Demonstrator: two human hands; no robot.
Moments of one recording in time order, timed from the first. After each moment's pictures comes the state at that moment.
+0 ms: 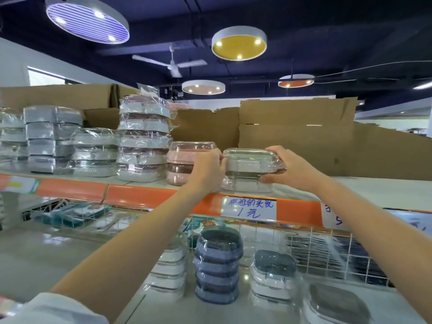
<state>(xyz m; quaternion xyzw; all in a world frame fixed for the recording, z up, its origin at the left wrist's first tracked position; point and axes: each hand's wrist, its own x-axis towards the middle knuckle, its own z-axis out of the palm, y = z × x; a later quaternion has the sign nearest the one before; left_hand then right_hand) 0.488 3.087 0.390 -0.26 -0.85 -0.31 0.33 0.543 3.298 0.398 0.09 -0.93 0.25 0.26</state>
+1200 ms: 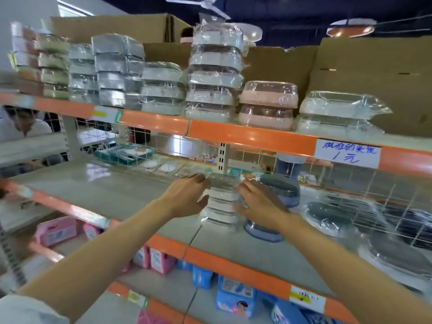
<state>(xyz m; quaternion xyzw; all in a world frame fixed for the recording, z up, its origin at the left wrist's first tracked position) 0.487 2.865 0.221 -0.34 -0.91 -0.02 0.25 0.528 3.079 0.224 0.19 -0.97 -0.02 0.15</state>
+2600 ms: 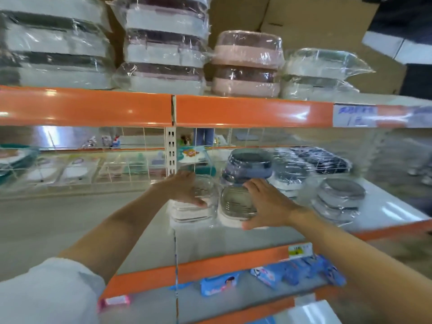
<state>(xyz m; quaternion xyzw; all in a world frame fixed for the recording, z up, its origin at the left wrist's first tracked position) 0.321 2.914 0.172 -0.48 -0.87 -0.04 -0.09 0.521 3.064 0.184 -0.10 -0.99 0.00 0.01</state>
